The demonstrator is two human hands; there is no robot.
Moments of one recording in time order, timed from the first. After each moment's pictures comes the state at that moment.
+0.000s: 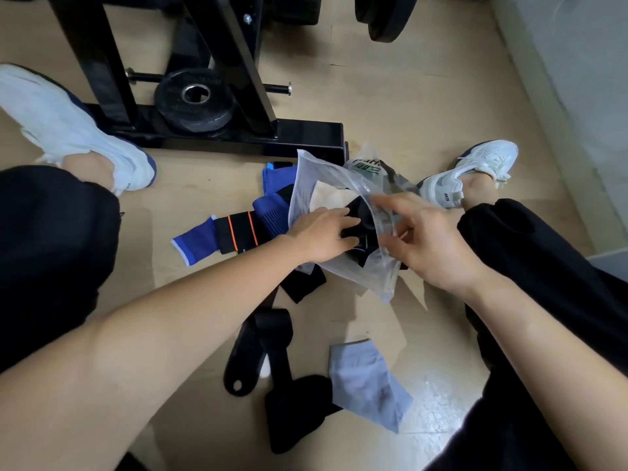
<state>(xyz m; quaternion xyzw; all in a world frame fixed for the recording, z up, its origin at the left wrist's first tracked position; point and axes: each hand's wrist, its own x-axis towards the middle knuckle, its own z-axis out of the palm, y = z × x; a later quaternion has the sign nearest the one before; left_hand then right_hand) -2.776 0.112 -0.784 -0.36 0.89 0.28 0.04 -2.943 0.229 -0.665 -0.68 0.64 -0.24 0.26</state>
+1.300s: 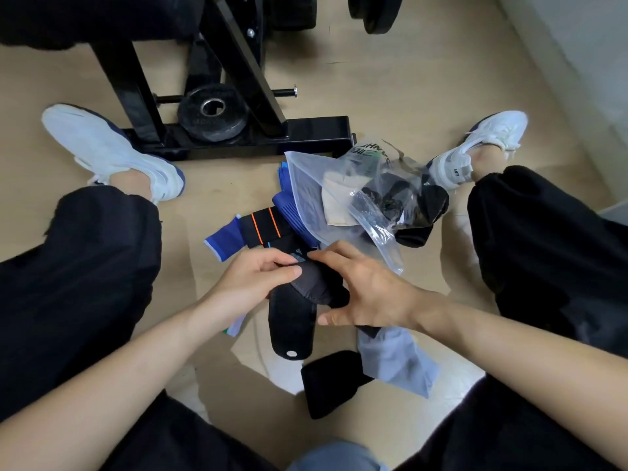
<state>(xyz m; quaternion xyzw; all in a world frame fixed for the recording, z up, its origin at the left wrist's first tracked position) -2.622 0.223 -0.693 -0.53 0.57 0.60 -0.14 -2.843 0.285 -0.699 -0.73 0.56 -0.10 0.37</state>
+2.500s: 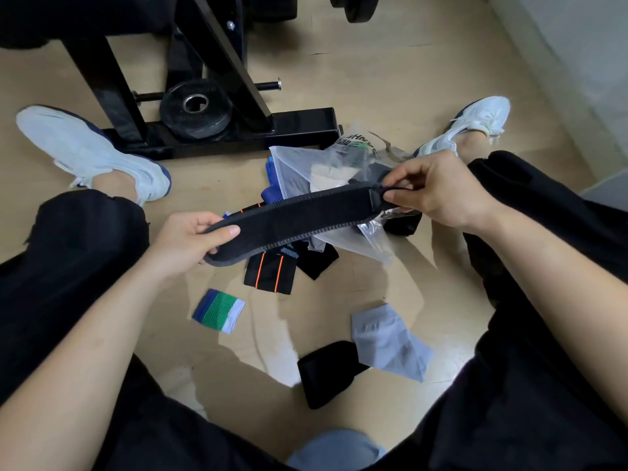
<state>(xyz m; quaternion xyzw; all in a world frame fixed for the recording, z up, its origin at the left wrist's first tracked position) -2.575 0.165 -0.668 -0.59 0.63 0.48 -0.15 -2.943 0.243 -0.635 -0.57 0.68 -0.31 0.34</state>
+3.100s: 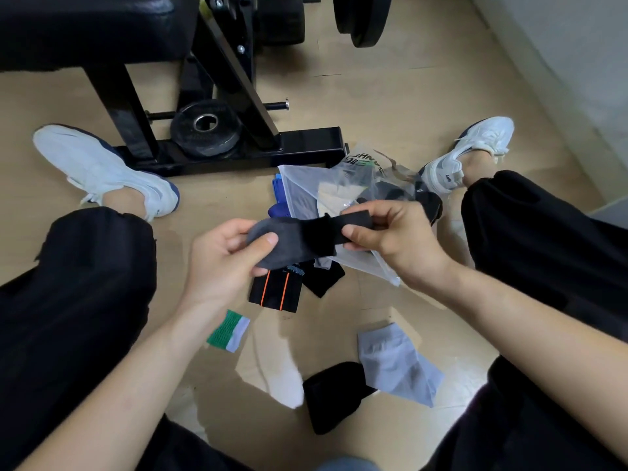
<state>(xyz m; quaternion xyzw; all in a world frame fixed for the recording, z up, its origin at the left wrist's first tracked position) -2.628 0.210 -0.640 -0.57 0.51 0.55 -0.35 -2.862 0.253 -0.654 -0.42 0.57 -0.51 0.49</state>
